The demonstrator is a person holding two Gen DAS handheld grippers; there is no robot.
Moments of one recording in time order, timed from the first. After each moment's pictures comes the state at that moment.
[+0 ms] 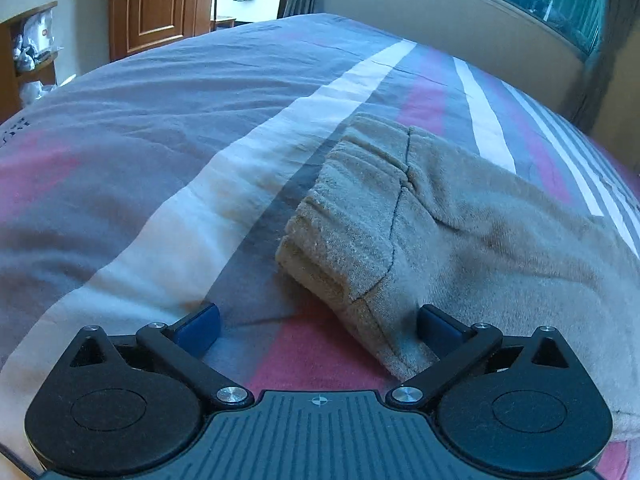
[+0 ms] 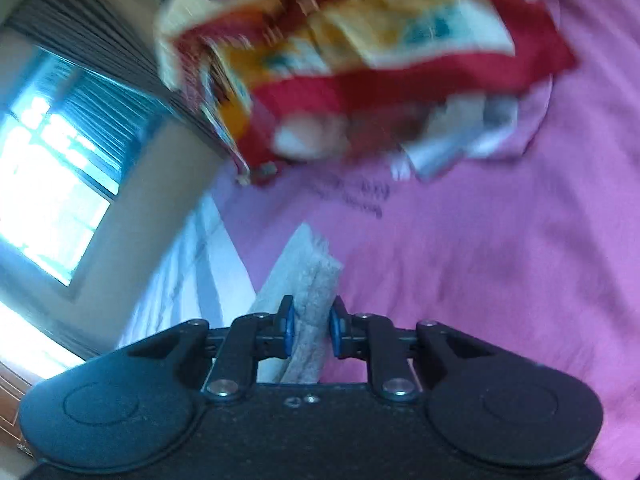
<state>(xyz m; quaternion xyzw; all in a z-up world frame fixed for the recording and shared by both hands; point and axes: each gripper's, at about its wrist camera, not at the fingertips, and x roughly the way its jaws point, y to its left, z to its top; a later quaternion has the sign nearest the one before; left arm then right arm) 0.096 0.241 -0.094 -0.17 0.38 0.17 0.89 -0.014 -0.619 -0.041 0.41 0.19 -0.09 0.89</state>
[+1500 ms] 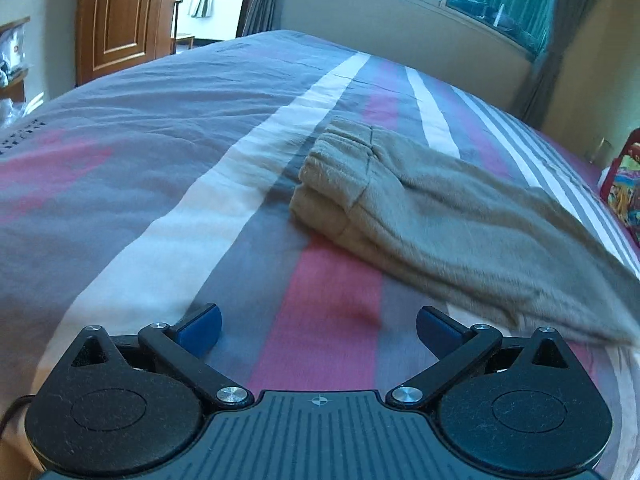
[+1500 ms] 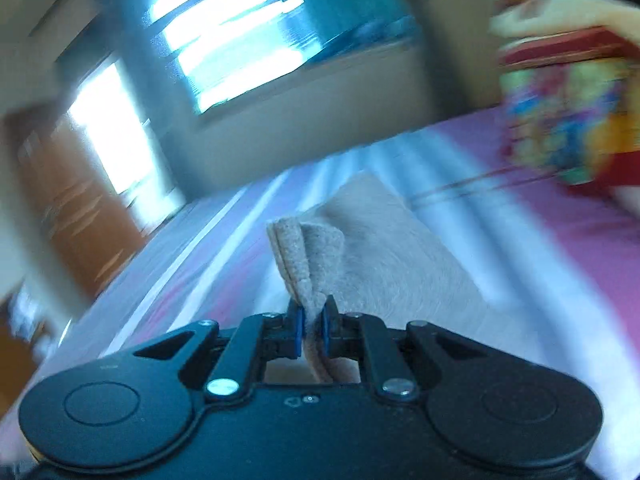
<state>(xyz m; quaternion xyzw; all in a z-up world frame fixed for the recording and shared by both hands) 0.003 0.240 -0.076 -0.16 0.35 0.10 0.92 0.073 -0.287 0.068 0.12 0.25 0.16 0.95</state>
